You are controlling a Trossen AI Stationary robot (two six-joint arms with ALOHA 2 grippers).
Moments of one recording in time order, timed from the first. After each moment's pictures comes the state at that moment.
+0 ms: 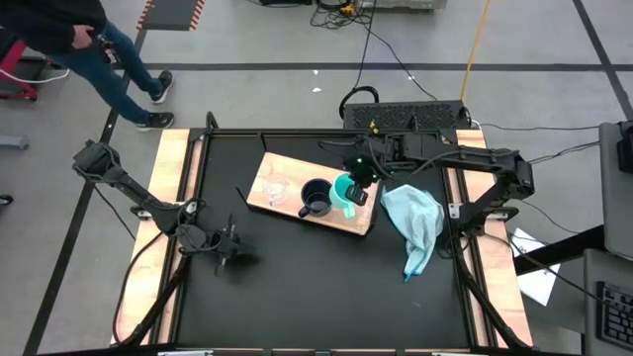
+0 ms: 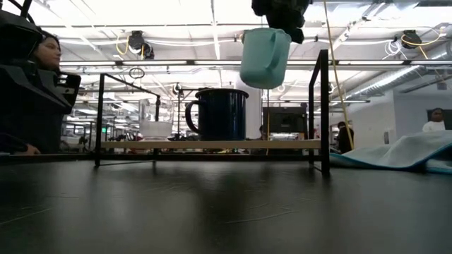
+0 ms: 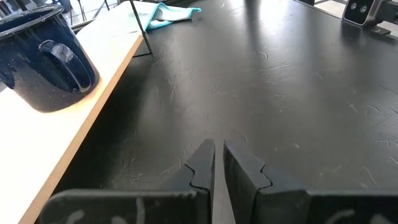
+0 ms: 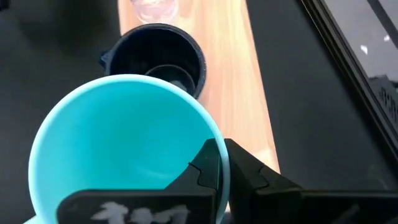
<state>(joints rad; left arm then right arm) -0.63 0.83 0.01 0.42 -0.42 0.02 -0.15 1.59 1.58 -1.05 0.13 0.23</state>
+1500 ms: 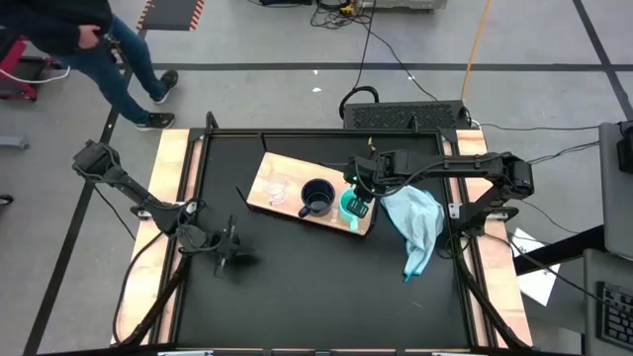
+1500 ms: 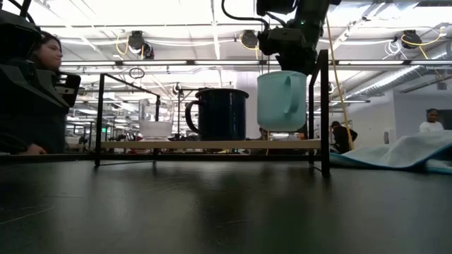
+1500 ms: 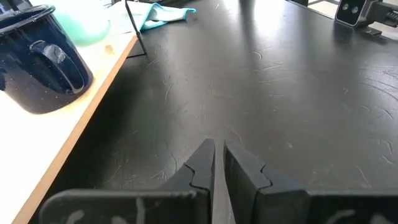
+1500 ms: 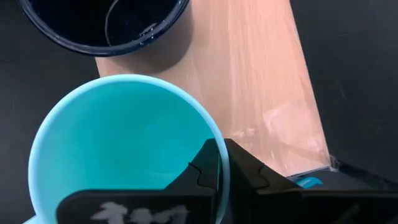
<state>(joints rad) -0.63 0.83 0.01 0.42 -0.40 0.02 -0.15 1.59 1.30 -0.92 0.09 0.37</state>
